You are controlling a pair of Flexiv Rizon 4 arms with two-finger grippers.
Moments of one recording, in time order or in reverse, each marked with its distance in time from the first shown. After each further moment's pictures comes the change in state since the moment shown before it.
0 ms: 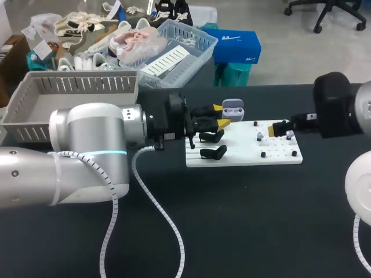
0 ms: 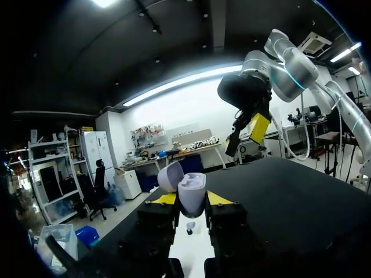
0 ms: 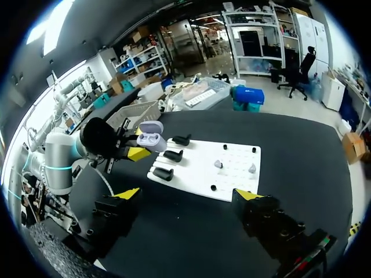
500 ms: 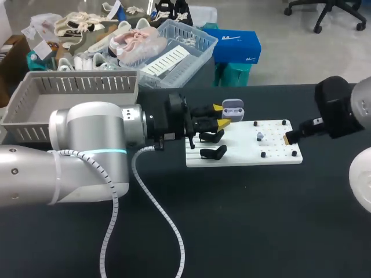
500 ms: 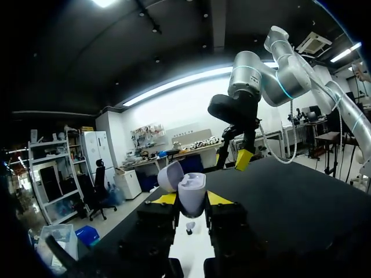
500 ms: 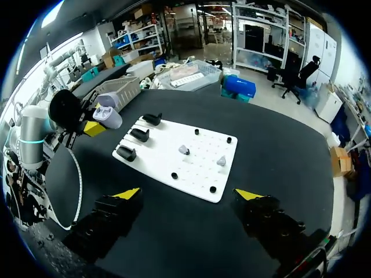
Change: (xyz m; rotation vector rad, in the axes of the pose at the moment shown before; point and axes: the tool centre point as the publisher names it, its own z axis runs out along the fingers) left arm 0.000 -0.001 -0.001 0.000 0.001 0.000; right arm 0.014 -0.067 0.020 0.134 0.132 -0.127
